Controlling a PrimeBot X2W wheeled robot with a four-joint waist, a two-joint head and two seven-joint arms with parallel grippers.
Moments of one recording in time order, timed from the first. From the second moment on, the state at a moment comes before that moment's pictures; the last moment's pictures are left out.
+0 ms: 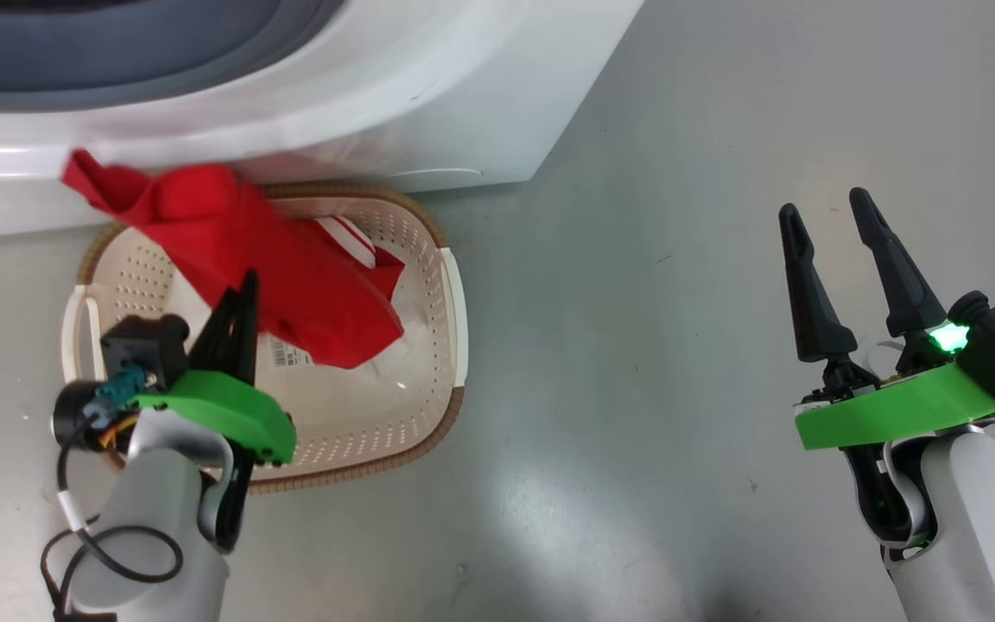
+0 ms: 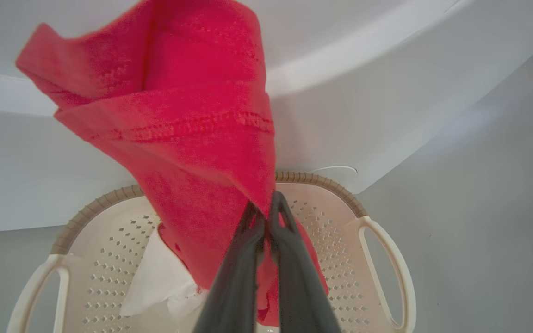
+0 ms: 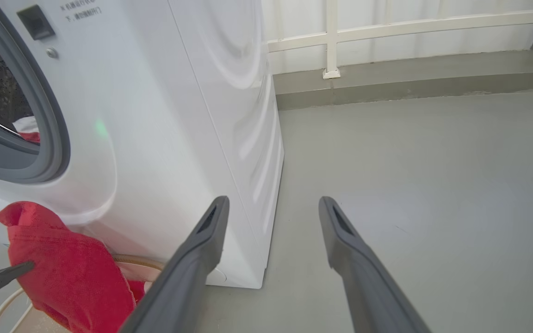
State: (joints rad) left arm -0.63 0.07 -0.08 0.76 -0.23 -0.12 -0.26; right arm -0.33 -0.12 0.07 0.16 0.41 0.13 -0.26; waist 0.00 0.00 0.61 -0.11
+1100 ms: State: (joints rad) left arm -0.80 0.08 -0.09 1.16 -0.22 -0.13 -0.26; right arm -0.38 -0.12 0.07 0.15 0.41 0.13 -0.26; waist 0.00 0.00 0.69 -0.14
